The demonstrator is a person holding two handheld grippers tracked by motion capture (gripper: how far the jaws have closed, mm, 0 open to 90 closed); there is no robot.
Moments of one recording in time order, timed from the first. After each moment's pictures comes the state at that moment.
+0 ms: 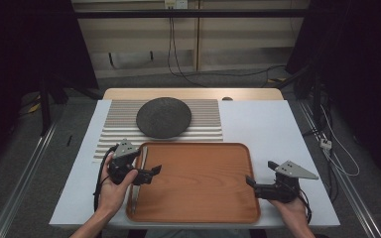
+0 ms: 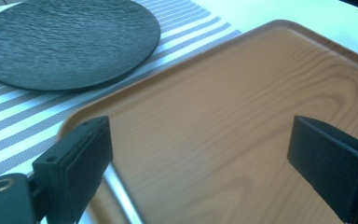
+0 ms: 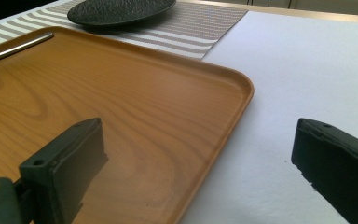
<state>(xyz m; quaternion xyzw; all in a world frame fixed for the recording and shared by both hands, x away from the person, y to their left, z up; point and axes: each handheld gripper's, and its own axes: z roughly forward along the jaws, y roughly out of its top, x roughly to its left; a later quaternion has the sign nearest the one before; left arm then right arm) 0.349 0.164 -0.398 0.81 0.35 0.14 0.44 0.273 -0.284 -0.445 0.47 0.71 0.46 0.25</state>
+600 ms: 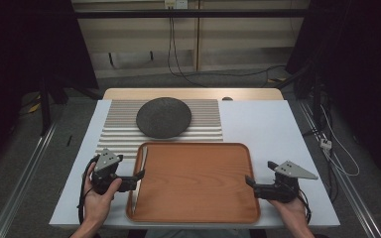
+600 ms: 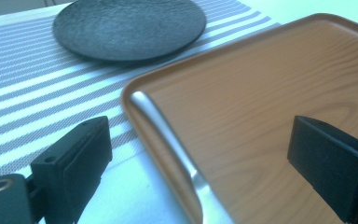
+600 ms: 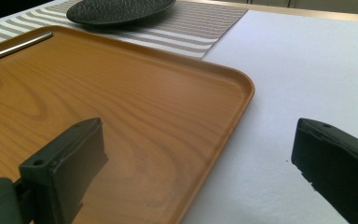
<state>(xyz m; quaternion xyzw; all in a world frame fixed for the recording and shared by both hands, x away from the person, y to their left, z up) 0.332 0.204 -0.418 0.79 0.39 0.19 0.44 0.273 -0.283 -0.445 0.47 0.71 0.46 0.25</state>
